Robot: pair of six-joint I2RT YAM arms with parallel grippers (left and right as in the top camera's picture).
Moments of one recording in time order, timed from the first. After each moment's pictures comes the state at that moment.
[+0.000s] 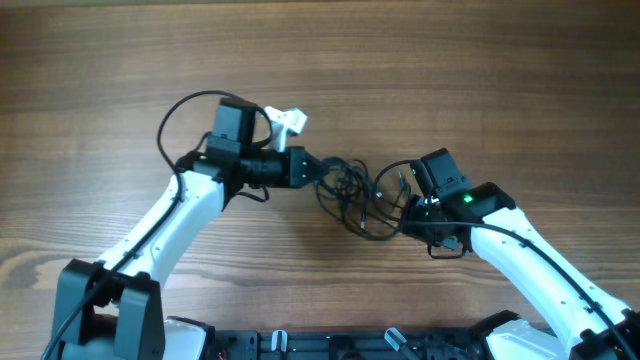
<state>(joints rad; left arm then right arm) -0.28 1.53 0.91 -0.34 0.85 -0.34 0.42 1.33 0.75 -0.81 -0.06 0.78</state>
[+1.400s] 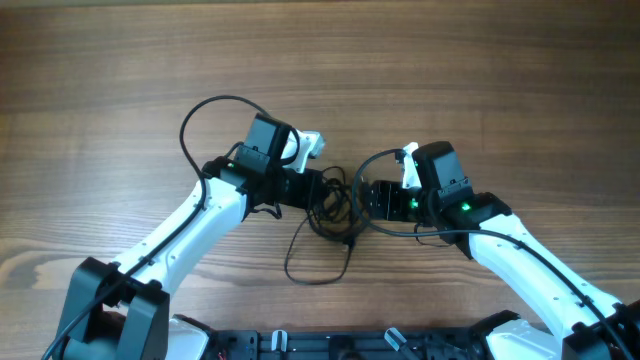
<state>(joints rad) -0.44 1.53 0.91 -0.49 0.53 -0.25 0.41 1.33 0.65 -0.33 -0.34 0.50</state>
